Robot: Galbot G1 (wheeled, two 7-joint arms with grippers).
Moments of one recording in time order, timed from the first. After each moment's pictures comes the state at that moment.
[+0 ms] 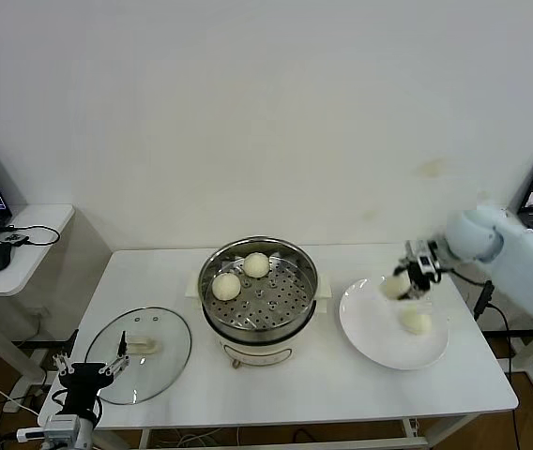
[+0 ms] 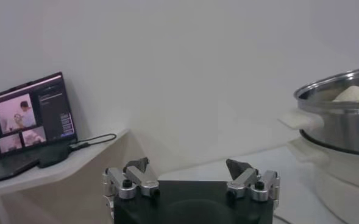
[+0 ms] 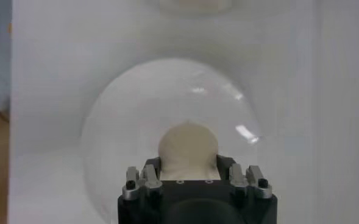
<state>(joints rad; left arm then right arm) 1.66 -1.26 -0.71 -2.03 -0.08 0.00 -0.14 0.24 0.65 -0.80 1.41 0.00 -0.32 -1.12</state>
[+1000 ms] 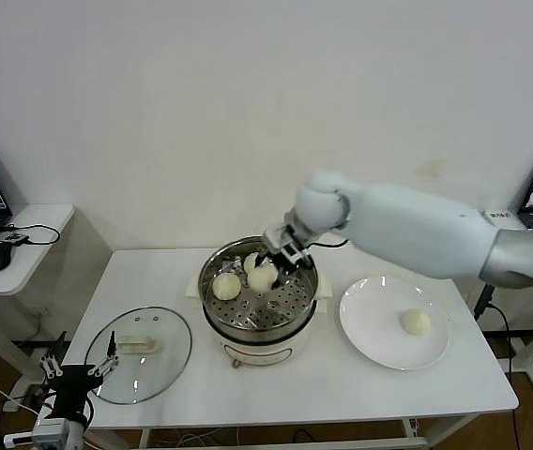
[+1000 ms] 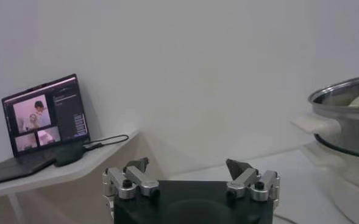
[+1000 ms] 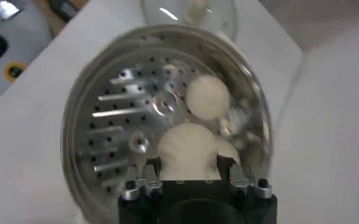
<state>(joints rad) 1.68 -1.28 -0.75 -2.04 -0.10 -0.01 -0.14 0.46 1.14 -1.18 1.37 0.11 -0.09 -1.03</state>
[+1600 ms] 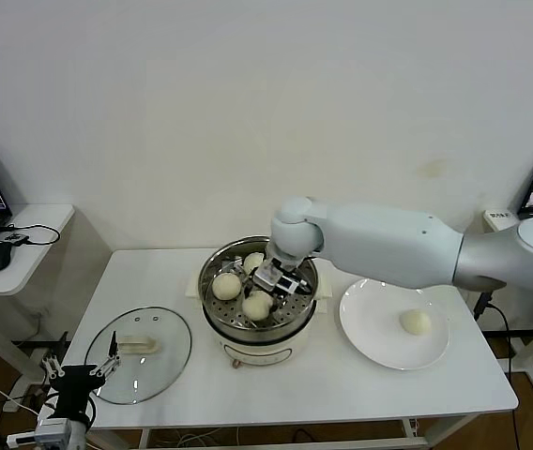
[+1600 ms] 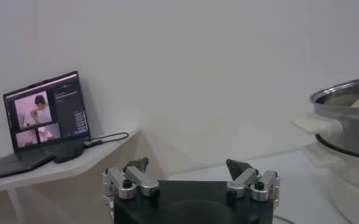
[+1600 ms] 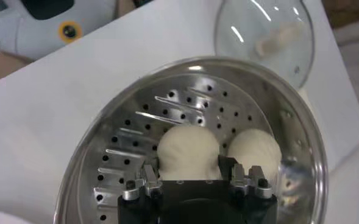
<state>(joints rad) 1.67 -1.29 -0.75 -2.03 -0.10 -0.02 -0.14 0.46 1.19 -1.26 1.38 0.00 0.11 -1.05</state>
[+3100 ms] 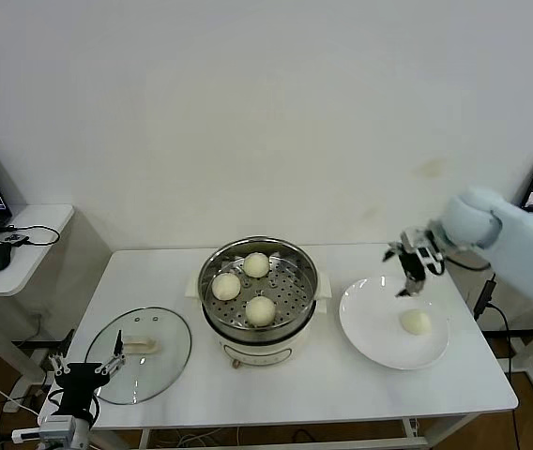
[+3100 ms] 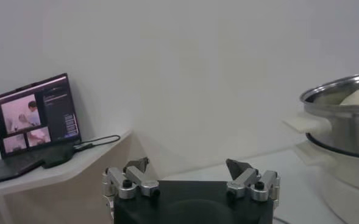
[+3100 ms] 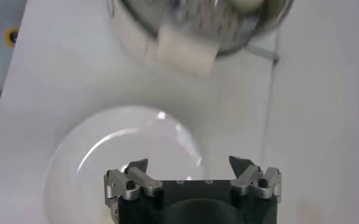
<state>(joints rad) 1.66 -1.26 -0.73 -2.03 -0.10 -0.01 -0.14 0.17 0.57 -0.84 1.40 -0.05 -0.20 -1.10</state>
